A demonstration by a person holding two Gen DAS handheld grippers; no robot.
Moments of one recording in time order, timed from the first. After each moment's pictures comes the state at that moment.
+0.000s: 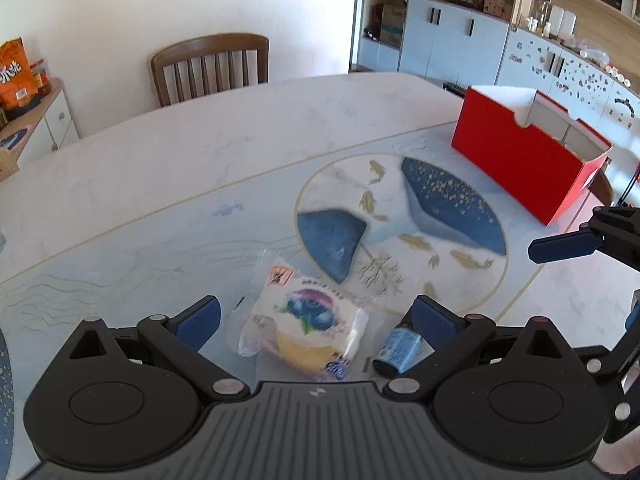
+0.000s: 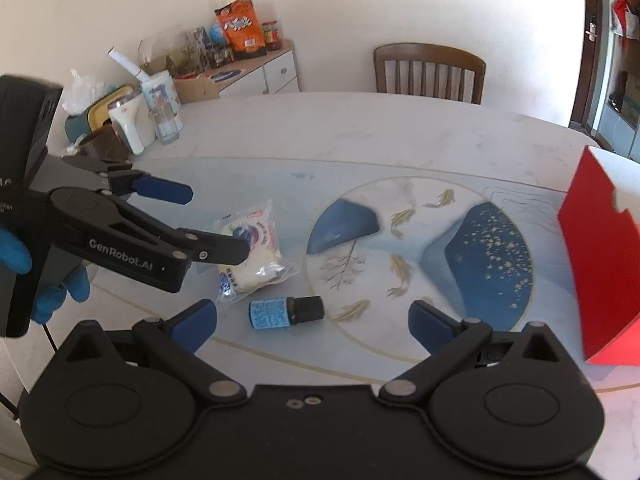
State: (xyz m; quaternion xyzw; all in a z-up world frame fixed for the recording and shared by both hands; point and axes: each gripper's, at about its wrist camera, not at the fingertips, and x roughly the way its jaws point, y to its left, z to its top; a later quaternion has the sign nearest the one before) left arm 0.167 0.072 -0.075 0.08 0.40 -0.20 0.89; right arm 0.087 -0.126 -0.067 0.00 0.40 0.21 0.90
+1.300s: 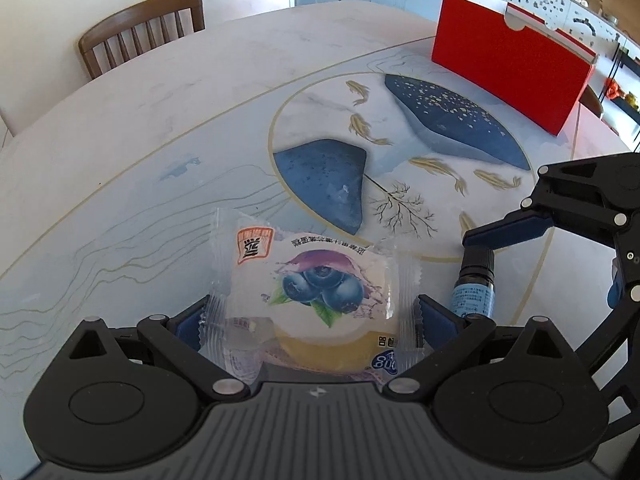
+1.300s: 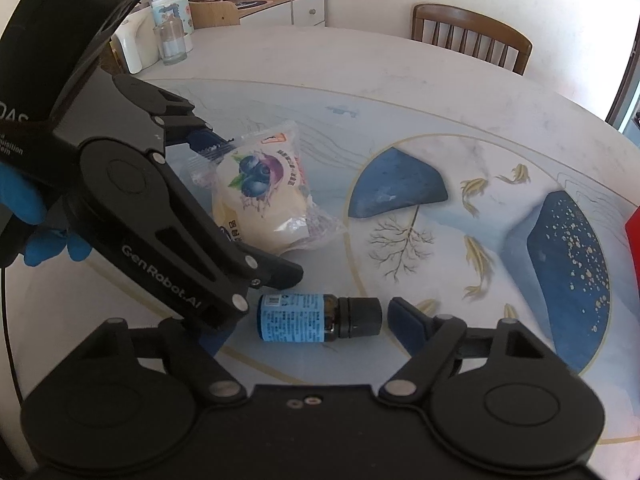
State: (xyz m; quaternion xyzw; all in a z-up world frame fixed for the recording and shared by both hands) left arm 0.215 0.067 -0.137 0.15 0.45 -0.28 0.84; right arm 0.128 -0.065 -0.130 -0.07 0.45 0.22 0.86
